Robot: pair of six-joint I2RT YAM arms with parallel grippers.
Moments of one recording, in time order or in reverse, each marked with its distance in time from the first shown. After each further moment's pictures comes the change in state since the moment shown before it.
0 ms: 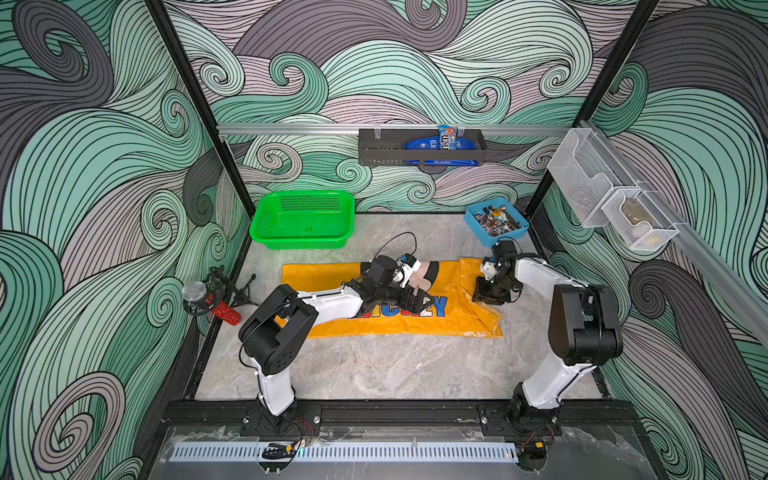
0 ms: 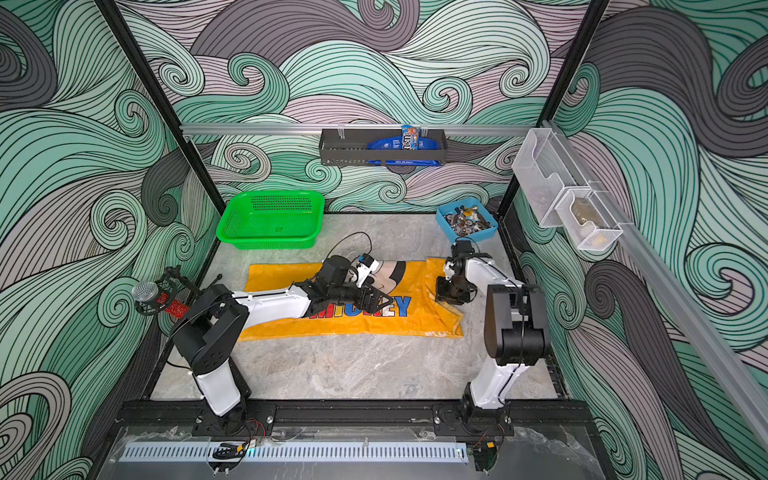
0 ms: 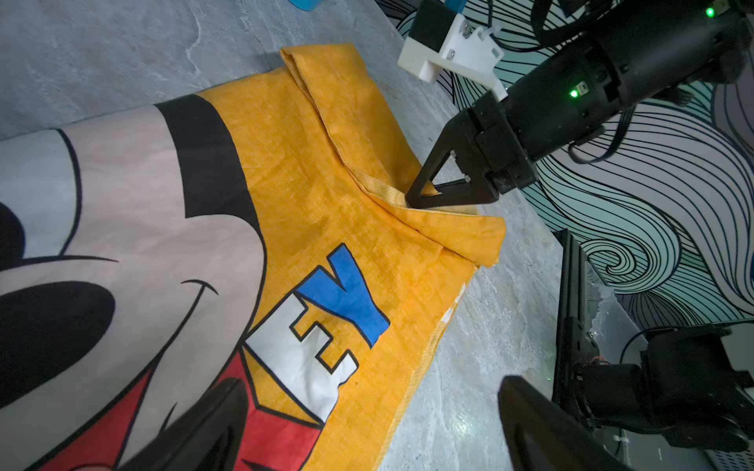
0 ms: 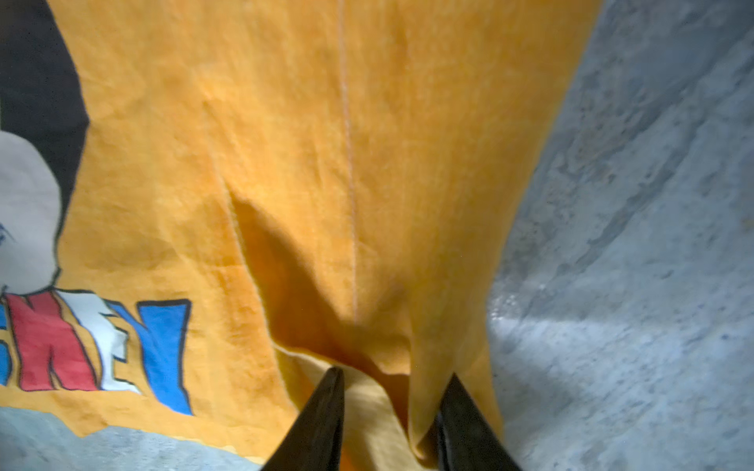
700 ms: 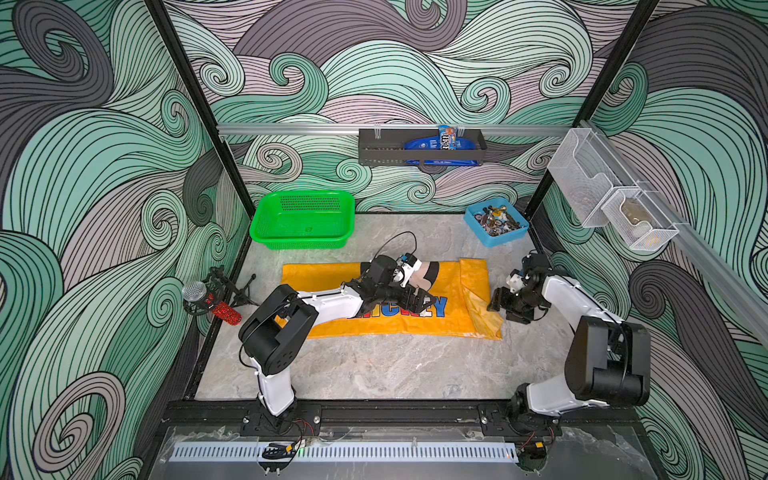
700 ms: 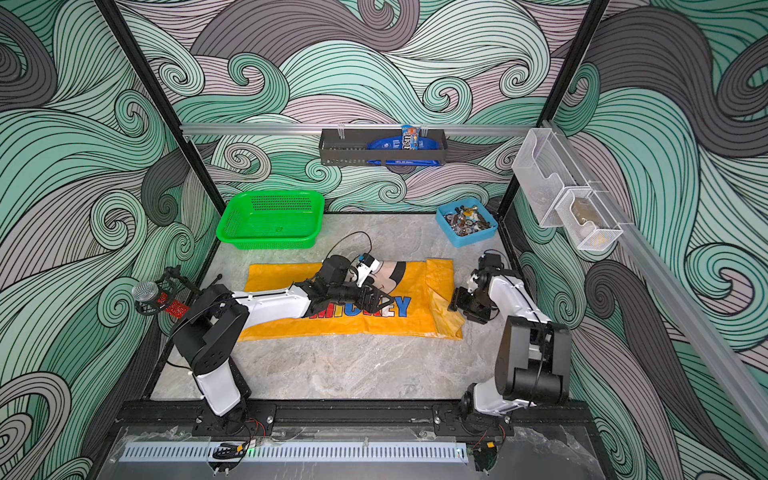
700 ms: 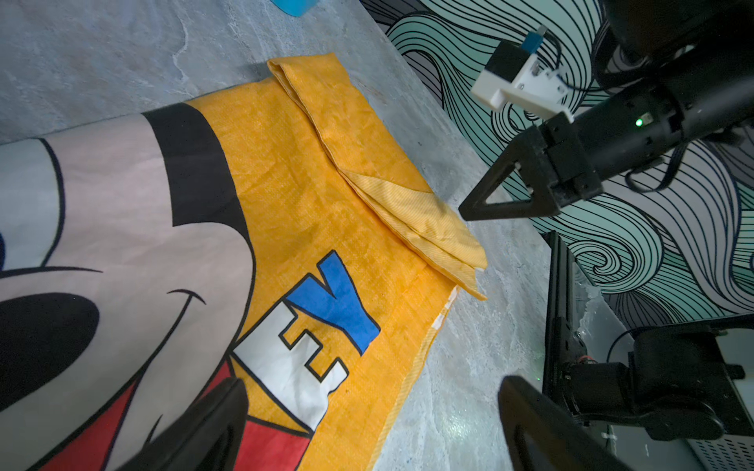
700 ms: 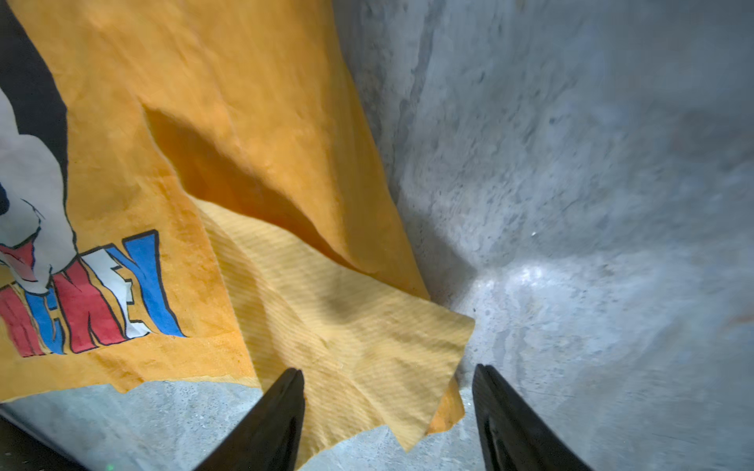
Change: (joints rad) left arm -0.004 0.000 -0.001 0.024 0.020 -0.011; right arm -0.196 -0.241 -0.213 -0.056 -0.094 0.074
